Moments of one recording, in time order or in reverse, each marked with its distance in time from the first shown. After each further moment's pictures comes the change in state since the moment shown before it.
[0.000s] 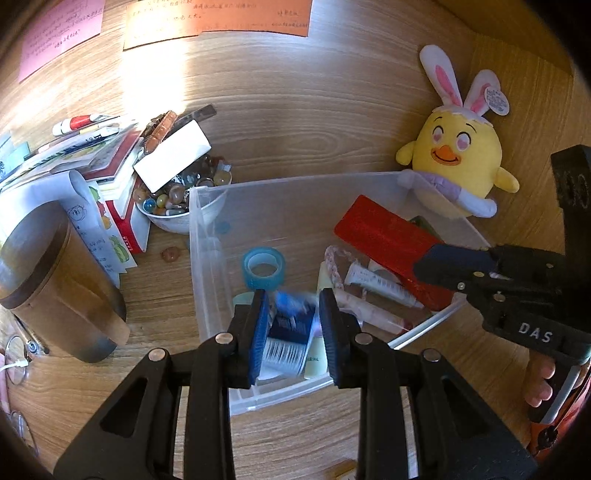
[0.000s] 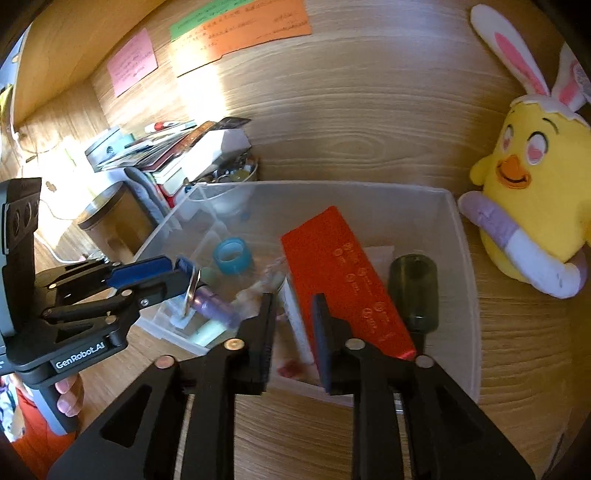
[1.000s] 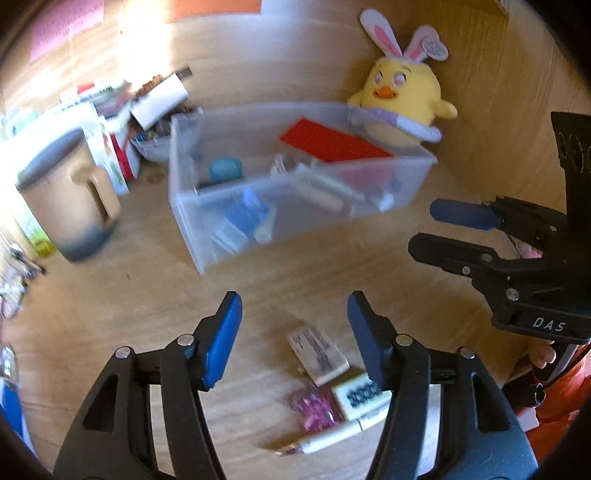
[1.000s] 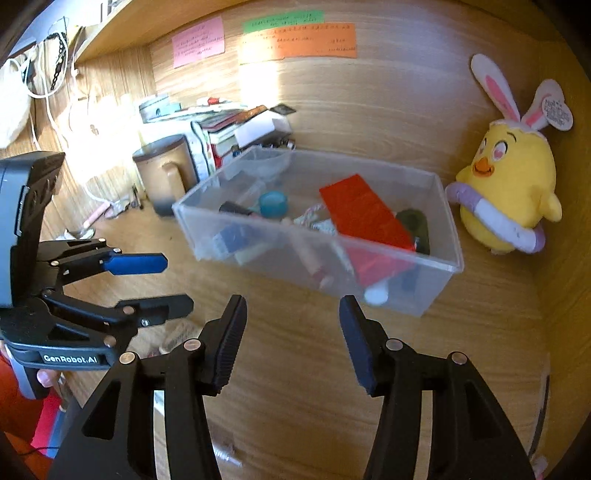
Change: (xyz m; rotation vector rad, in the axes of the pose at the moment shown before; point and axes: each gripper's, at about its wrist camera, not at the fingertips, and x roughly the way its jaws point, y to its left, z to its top) left arm -0.048 -0.034 -0.092 0.067 0.090 -0.071; right arm -0.064 0.043 -0.083 -0.149 -0.038 -0.039
